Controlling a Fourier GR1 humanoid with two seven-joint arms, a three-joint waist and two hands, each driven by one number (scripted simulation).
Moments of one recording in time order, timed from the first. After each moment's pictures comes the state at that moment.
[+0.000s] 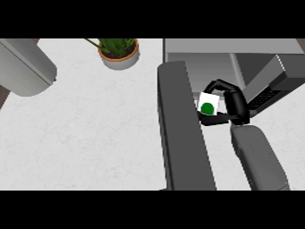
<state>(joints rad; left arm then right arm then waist) 0.55 0.01 0.48 -2.32 0.46 -0.42 0.00 -0.52 -0.07 -0.14 -0.84 0.17 -0.02 -0.69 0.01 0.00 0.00</state>
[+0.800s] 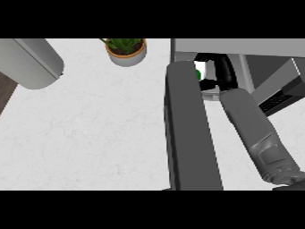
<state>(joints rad) 0.50 0.03 0.50 -2.28 0.47 -0.45 0.00 -0.94 -0.12 -0.18 -0.37 0.34 -0.34 -0.62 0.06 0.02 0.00</state>
